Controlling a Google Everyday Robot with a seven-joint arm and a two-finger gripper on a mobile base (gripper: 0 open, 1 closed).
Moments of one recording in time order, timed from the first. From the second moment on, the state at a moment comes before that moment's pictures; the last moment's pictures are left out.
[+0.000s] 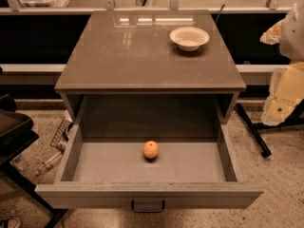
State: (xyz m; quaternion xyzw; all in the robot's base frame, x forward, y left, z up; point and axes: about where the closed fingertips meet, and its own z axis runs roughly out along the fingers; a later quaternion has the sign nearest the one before) arm 0.438 -0.216 0.978 -0.60 0.78 -0.04 0.16
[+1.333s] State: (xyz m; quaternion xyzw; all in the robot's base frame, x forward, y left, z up) arm 0.419 -0.164 0.831 -0.58 0.74 0.12 0.31
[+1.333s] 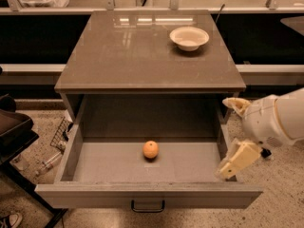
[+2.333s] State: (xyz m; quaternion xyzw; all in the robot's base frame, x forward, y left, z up) arm 0.447 -0.126 0.795 -0.57 0.70 0.17 0.40
